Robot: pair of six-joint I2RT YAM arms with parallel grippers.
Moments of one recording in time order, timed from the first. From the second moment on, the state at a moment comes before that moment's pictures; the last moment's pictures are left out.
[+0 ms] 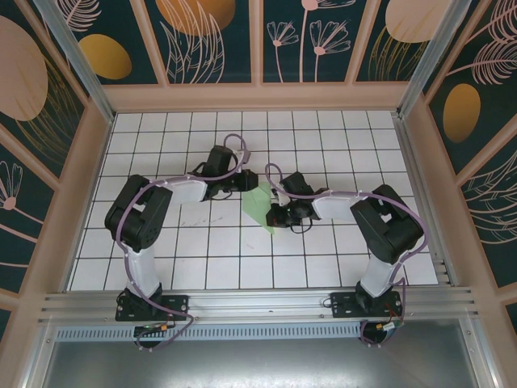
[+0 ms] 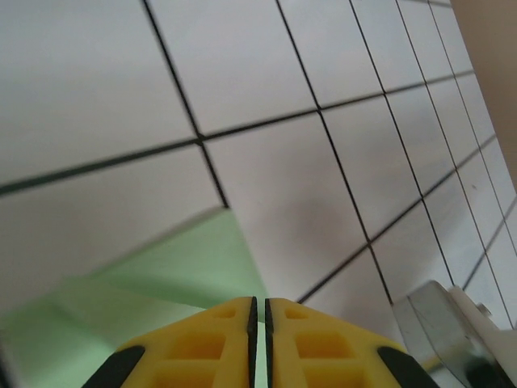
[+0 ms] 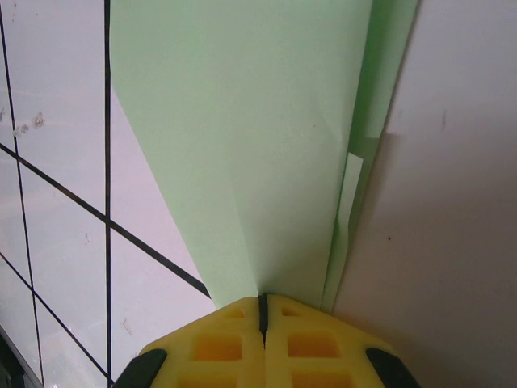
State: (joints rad) left arm -0.51 1.93 1.07 0.15 0.49 -0.51; right arm 0.64 1.76 0.84 -0.17 -0.46 0.55
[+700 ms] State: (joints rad) left arm -0.51 2.06 1.10 0.16 0.46 -0.52; right arm 0.64 1.76 0.84 -0.18 -0.46 0.54
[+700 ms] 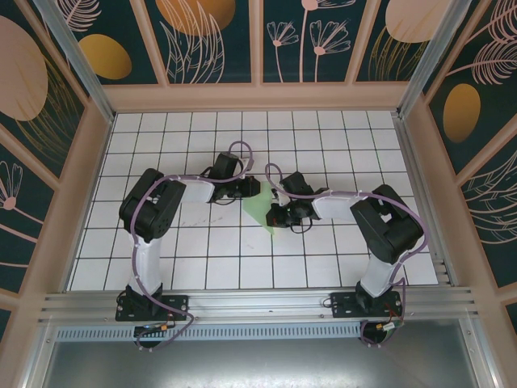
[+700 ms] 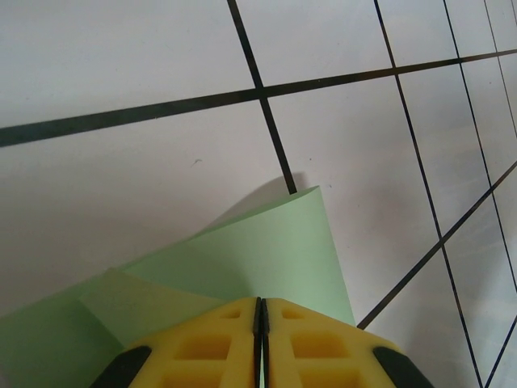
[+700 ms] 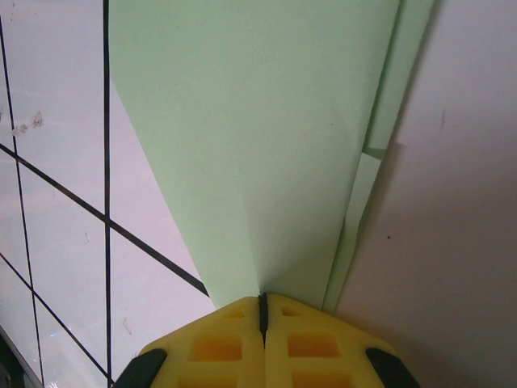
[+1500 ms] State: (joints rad) left arm -0.39 1.84 1.06 0.10 0.36 -0.49; right arm 0.64 1.69 0.82 -0.15 -0.46 0.56
